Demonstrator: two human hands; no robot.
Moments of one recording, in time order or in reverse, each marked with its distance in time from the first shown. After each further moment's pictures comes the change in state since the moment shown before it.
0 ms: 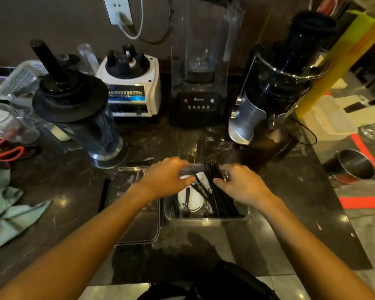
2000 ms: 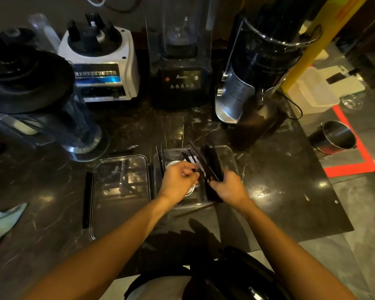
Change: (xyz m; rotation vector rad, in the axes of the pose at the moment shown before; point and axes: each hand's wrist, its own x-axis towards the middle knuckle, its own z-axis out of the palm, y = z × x) left_hand 0.013 0.011 0.107 -0.922 0.080 -0.366; right_hand -0.013 0.033 0.097 0.635 0.038 0.405
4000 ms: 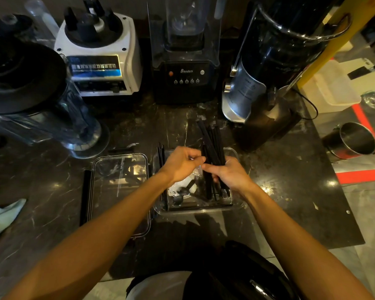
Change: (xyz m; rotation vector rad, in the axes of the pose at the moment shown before) left_hand 0.056 0.033 -0.008 0.256 -0.211 0.093; right_hand 0.045 -0.027 -0.018 0.345 -0.222 -0.083
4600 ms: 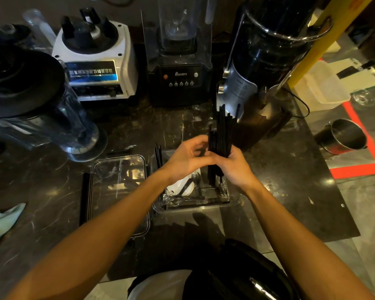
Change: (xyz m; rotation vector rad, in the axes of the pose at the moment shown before) left_hand -0.011 0.028 0.003 -0.265 -0.115 0.242; right_hand -0.012 -0.017 -0.010 0.128 0.058 -0.347
